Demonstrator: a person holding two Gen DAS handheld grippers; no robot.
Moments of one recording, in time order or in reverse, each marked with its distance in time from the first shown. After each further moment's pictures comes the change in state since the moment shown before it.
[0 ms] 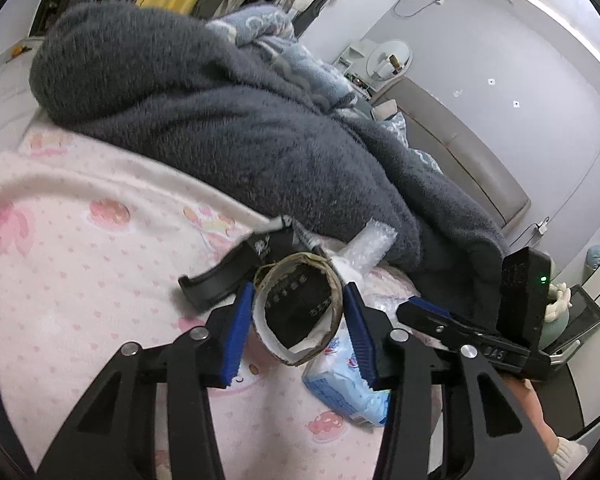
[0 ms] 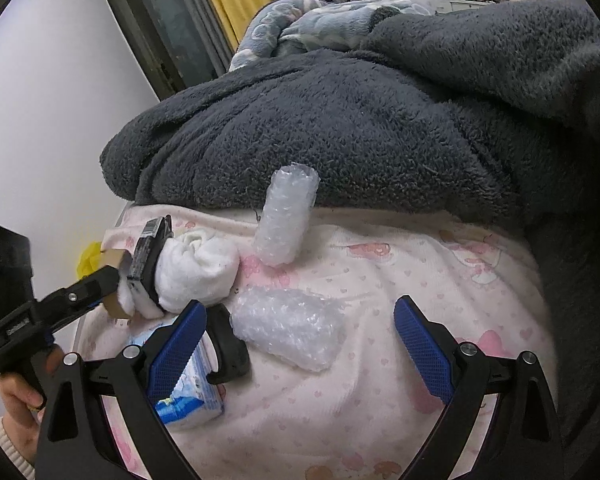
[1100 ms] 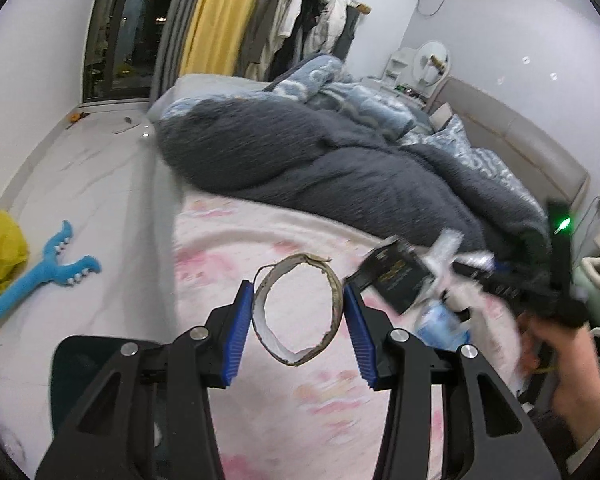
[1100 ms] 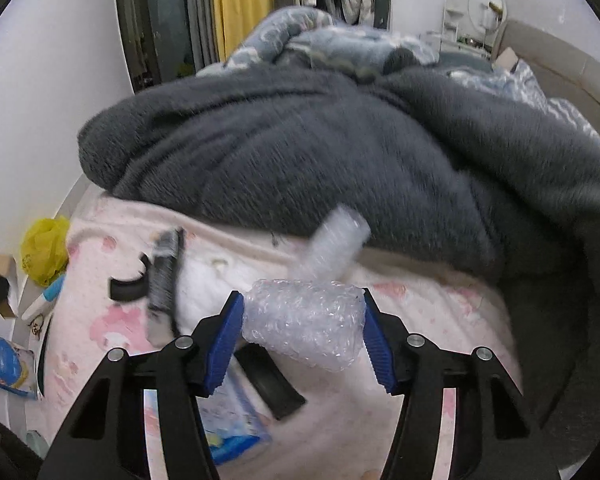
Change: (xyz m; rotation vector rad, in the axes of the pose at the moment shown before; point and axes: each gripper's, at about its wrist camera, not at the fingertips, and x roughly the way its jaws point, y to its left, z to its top) left arm -0.106 0.024 0.001 0.142 -0.064 0.348; right arm 0.001 0.073 0.015 -0.139 -0.028 -0.257
